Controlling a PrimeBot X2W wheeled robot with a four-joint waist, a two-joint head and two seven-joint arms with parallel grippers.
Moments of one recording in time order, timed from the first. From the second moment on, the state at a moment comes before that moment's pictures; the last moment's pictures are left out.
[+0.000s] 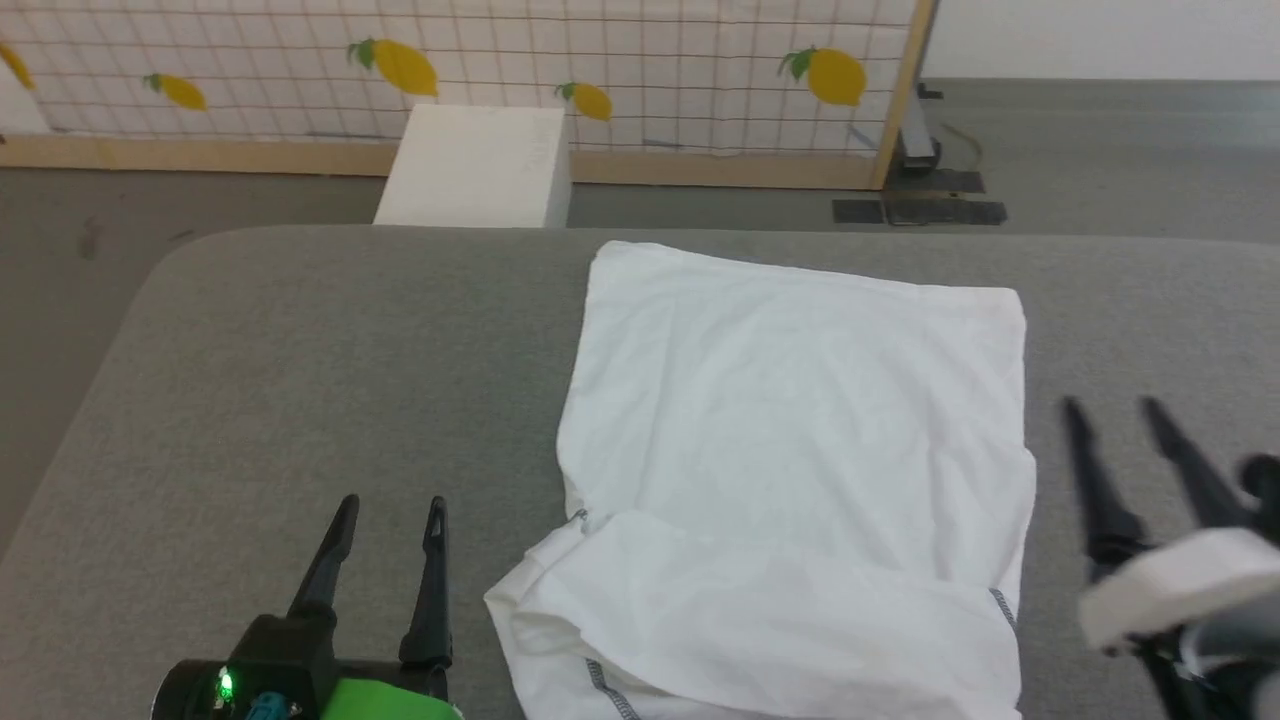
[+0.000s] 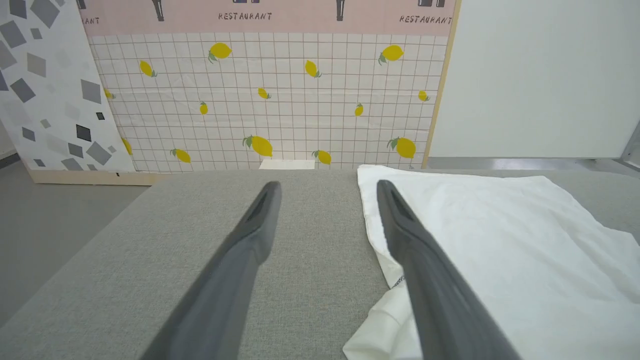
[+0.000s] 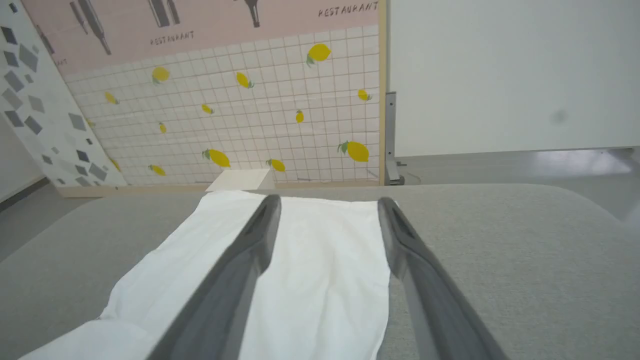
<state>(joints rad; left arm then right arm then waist) 0.12 0.40 -0.40 -0.25 -0.39 0.33 -0.20 0.02 -0.07 -0.12 -0.19 0.23 0.13 0.19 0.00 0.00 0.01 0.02</state>
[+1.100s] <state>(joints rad) -0.60 0.51 -0.40 -0.14 -0.39 0.03 0.16 0.07 -0.05 -0.20 -0.29 0.36 0.13 -0.02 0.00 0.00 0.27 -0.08</state>
